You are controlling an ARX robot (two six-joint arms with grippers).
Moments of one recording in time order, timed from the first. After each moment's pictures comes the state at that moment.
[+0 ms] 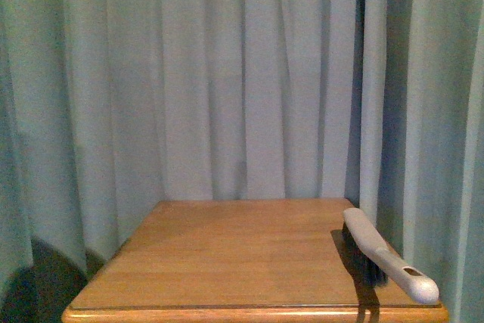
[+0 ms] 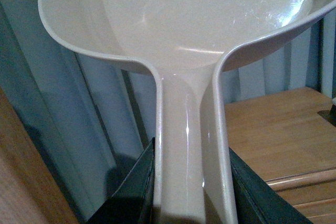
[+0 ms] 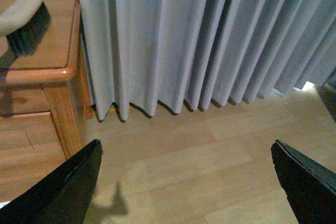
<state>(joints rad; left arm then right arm) 0.05 0.39 0.52 0.05 0.20 0.23 0.16 0.17 0.06 -0.08 0.36 -0.05</state>
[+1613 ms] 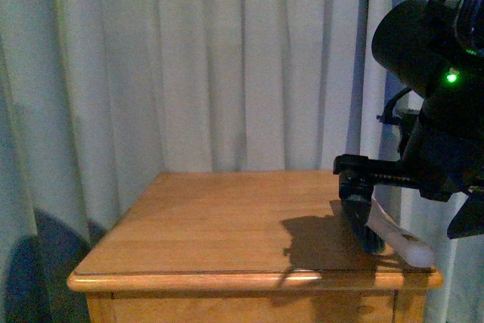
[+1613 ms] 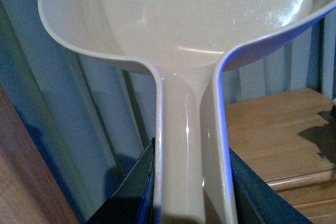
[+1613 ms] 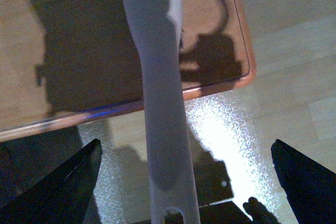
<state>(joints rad) 0.05 0.39 0.52 0.05 0.19 0.23 0.39 1.84 1.53 -0.69 0.21 0.48</state>
